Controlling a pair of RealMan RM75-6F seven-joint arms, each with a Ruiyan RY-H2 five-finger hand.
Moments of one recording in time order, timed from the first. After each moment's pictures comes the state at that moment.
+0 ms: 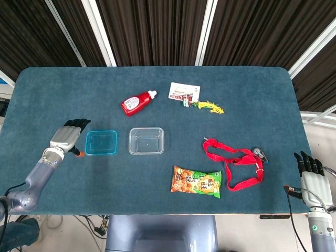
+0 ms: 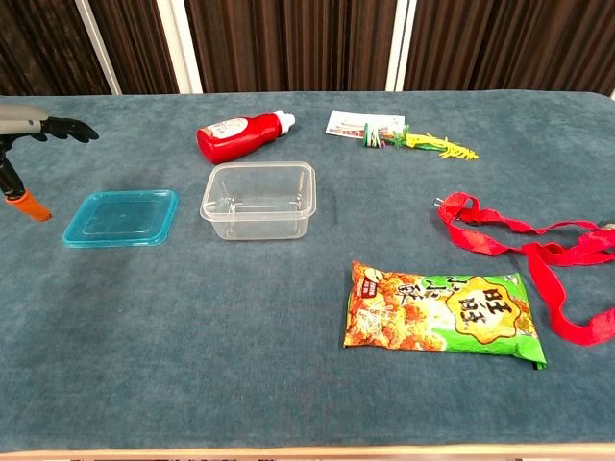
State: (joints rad) left arm -0.70 -1.28 -0.17 -1.40 0.88 0.65 0.30; right arm 0.10 -1.22 0.12 -1.56 -1.24 1.34 -0.14
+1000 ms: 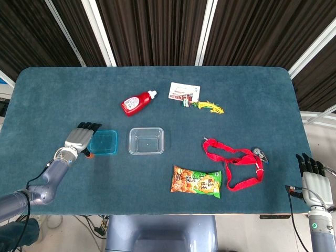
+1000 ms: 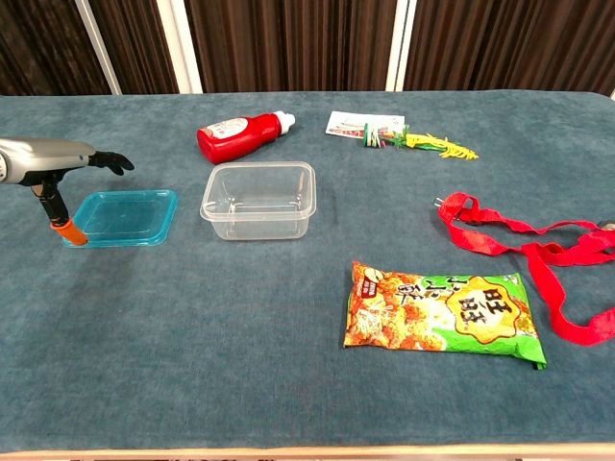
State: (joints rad) left arm -0.80 -1.44 -0.08 -1.22 0.85 0.63 0.31; right arm 0.11 -1.24 0.12 -1.51 -1.19 1.30 -0.14
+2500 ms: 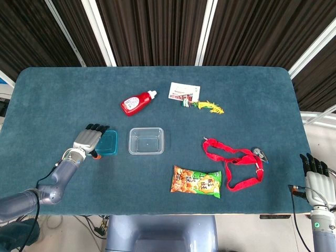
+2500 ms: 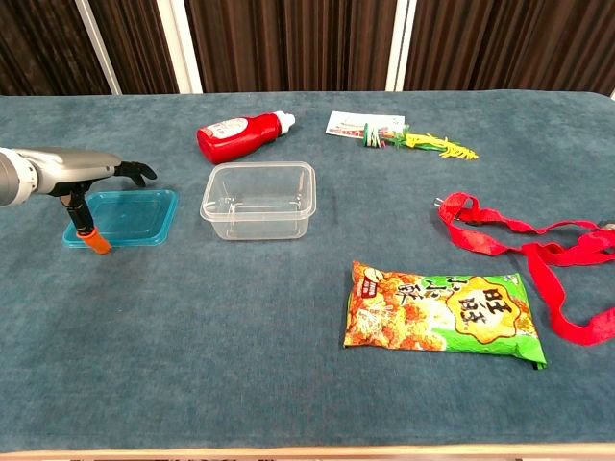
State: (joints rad) left arm -0.84 -1.50 -0.06 -1.19 0.84 0.63 0.32; right arm 0.11 -1.24 0.13 -1.50 -1.17 1.29 -0.14
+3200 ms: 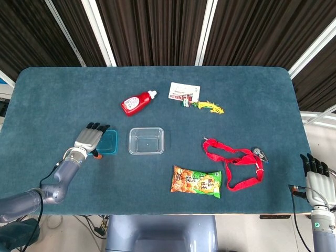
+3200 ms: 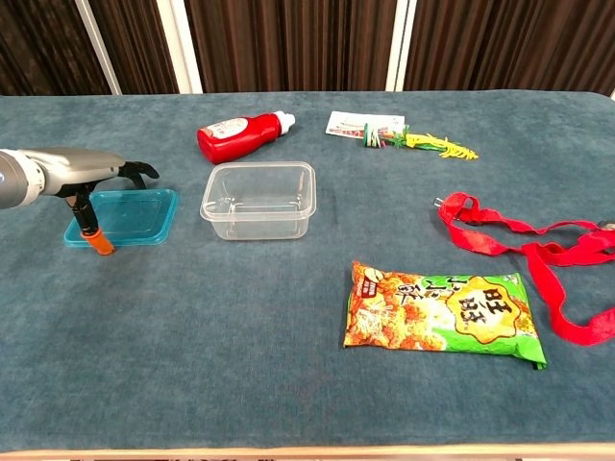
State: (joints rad) left arm -0.84 -1.54 -0.05 -1.14 0.82 0.66 0.35; right arm 0.11 -1.24 0.13 -1.50 -1.16 1.29 -0.14
